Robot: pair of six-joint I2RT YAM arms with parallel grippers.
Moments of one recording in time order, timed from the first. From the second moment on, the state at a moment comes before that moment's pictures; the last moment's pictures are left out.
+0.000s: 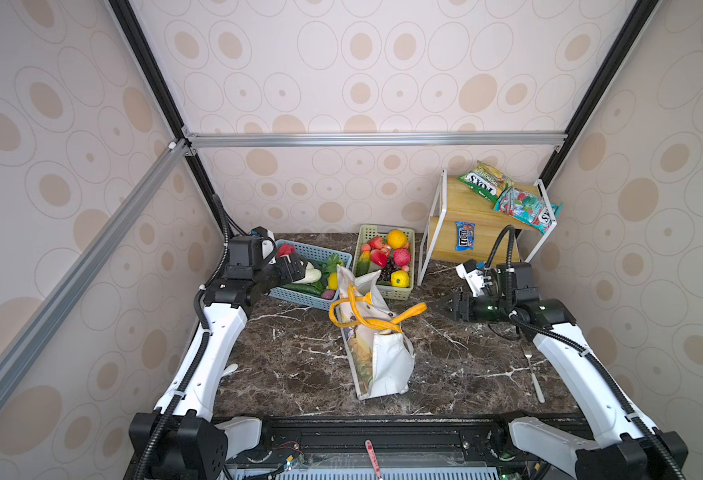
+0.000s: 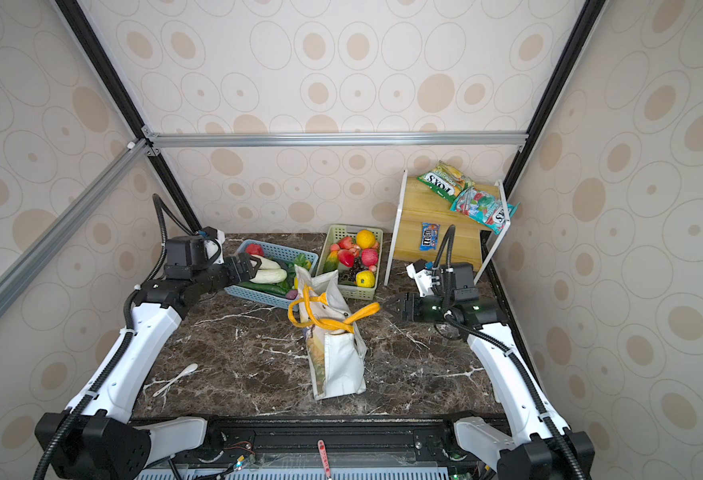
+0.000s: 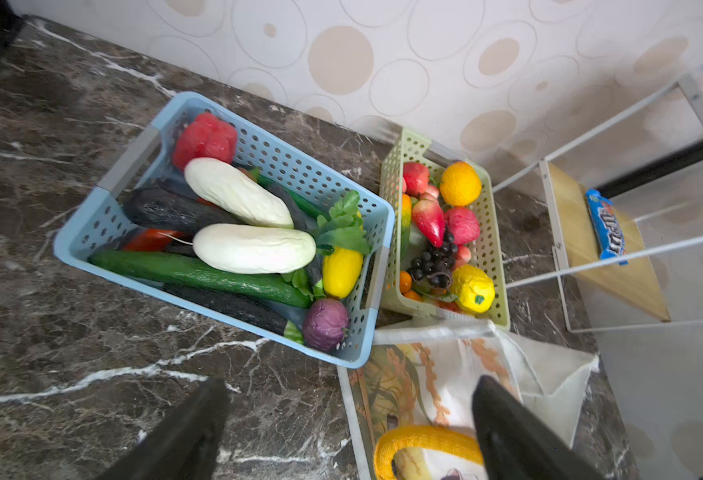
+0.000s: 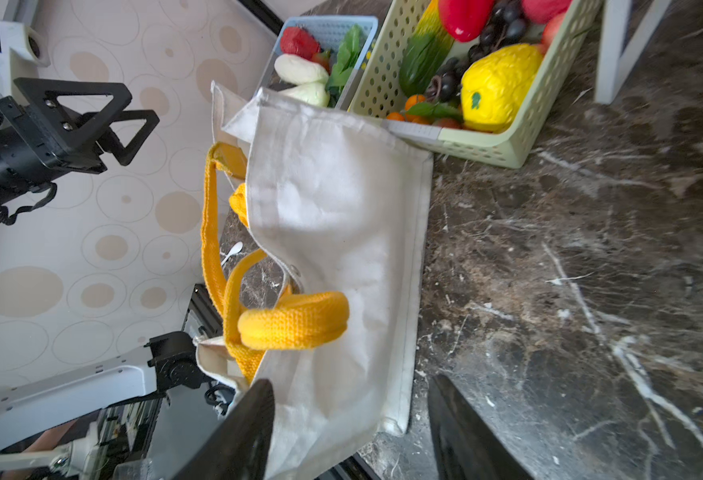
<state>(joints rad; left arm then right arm) -0.07 1.25 1.24 -0.61 0.19 -0.40 0.12 1.09 1.04 -0.76 -0.70 0.28</state>
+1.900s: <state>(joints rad) -0.05 1.55 0.29 1.06 -0.20 0.03 0.04 1.52 0.47 0.53 0.07 0.03</state>
